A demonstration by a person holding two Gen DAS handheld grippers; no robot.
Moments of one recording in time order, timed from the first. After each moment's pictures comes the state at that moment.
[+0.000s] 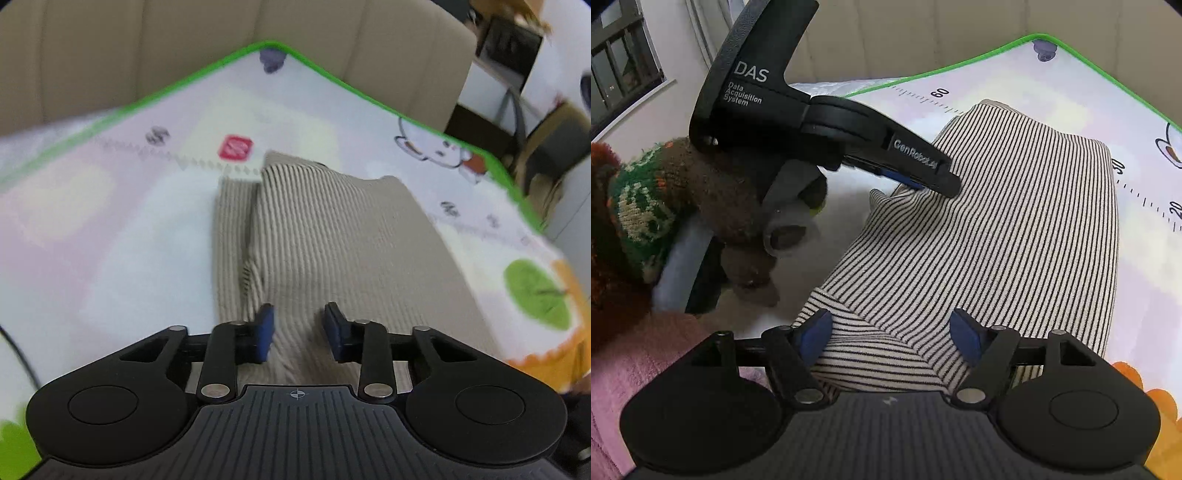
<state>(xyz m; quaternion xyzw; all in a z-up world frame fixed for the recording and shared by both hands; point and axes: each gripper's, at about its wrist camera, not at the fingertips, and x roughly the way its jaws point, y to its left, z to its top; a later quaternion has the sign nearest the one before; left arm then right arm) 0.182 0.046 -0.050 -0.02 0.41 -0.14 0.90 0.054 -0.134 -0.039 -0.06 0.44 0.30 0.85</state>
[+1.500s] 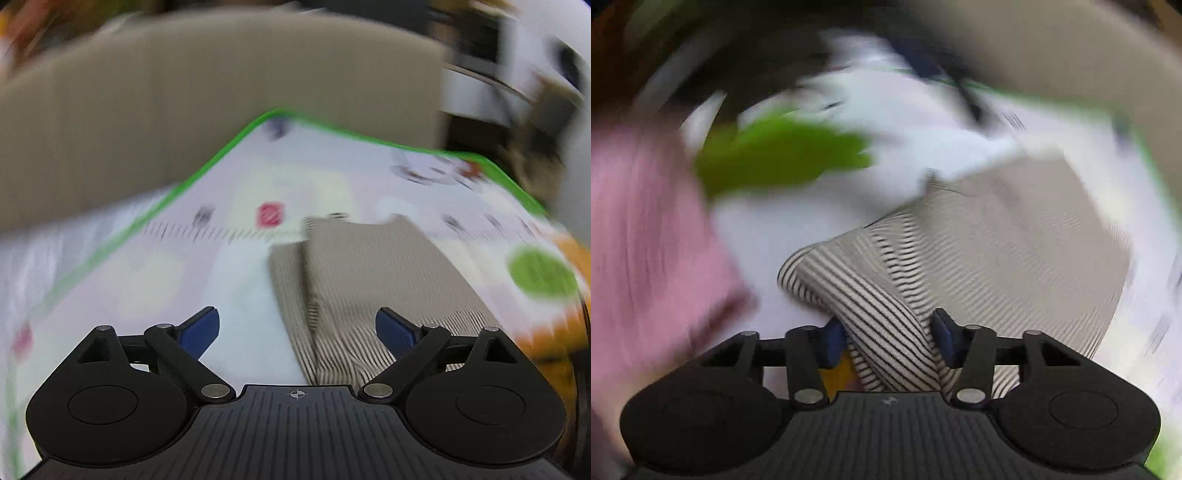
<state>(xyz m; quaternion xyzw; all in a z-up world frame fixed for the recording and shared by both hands) 0.127 0.072 0.014 0.09 0.33 -0.17 0.92 0.064 -0.117 -0.043 -0.19 0.42 0.37 0.81</state>
